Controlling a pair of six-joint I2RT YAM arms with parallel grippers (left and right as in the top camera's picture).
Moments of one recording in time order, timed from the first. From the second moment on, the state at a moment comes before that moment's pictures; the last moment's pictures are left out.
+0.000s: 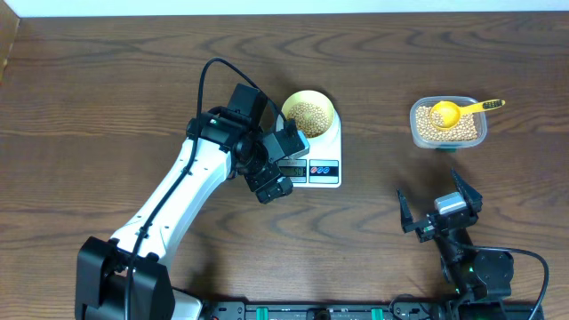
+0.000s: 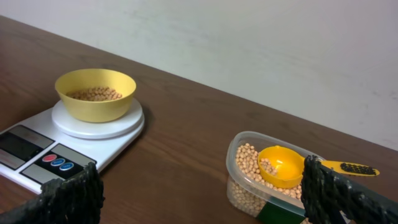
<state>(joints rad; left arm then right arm) -0.38 1.58 1.20 -0.97 0.36 0.69 0.08 0.01 0.01 -0.05 -0.23 -0.23</state>
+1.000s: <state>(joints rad) -0.38 1.22 0.79 -0.73 0.27 0.69 0.08 0.01 0.01 -0.05 -0.22 -0.23</state>
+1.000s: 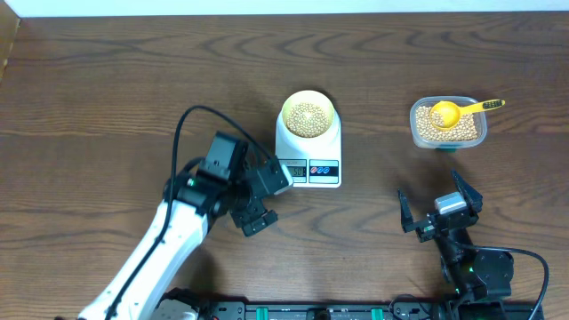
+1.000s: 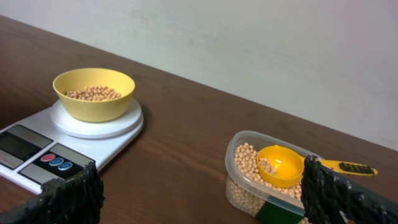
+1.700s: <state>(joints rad) -0.35 0.82 0.21 -0.05 0.20 0.64 0.08 0.01 0.01 -0.05 -0.22 -0.23</state>
